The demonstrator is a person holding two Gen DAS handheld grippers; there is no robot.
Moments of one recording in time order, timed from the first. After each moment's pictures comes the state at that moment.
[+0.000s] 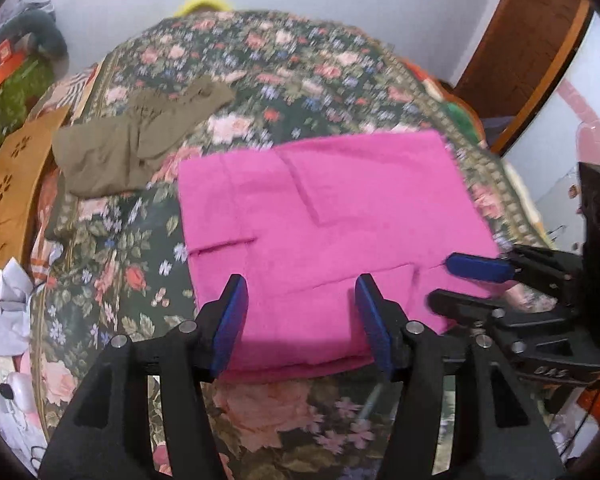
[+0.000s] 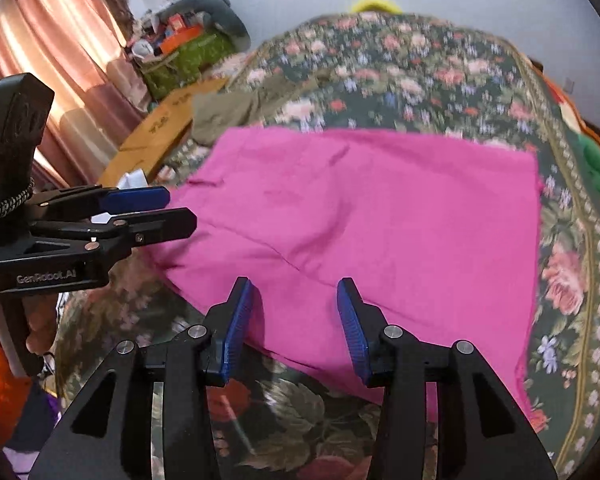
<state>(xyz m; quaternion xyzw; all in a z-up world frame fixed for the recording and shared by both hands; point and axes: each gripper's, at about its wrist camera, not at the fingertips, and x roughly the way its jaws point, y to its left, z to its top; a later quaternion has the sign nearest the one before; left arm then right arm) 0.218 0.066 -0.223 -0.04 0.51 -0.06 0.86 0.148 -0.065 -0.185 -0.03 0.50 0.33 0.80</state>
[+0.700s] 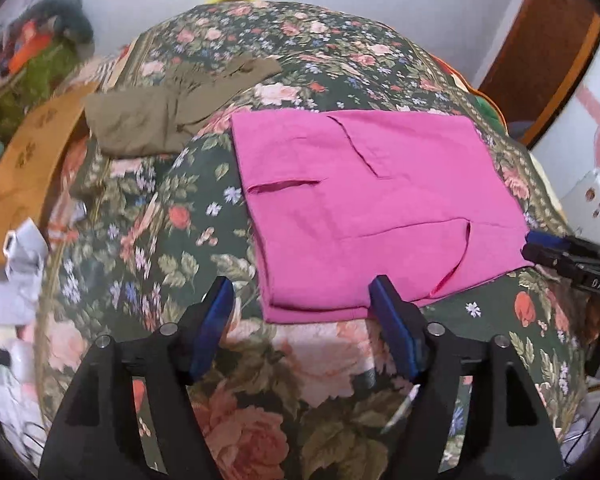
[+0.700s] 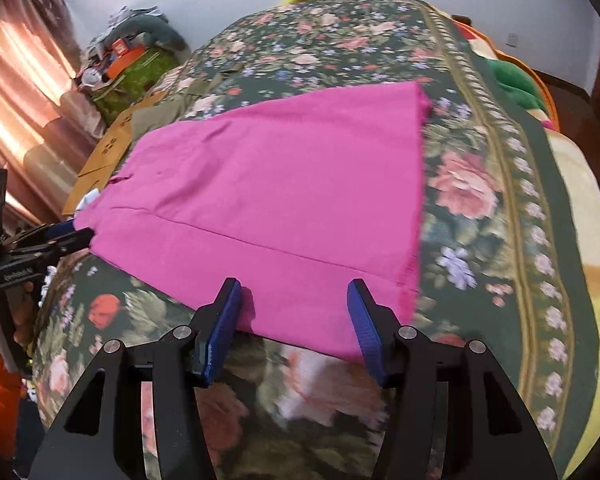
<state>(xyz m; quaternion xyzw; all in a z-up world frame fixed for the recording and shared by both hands) 0.177 0.099 -0.242 -0.06 0.51 -0.03 0.86 0.139 -0.160 -0.195 0.02 0.52 0.25 0.82</state>
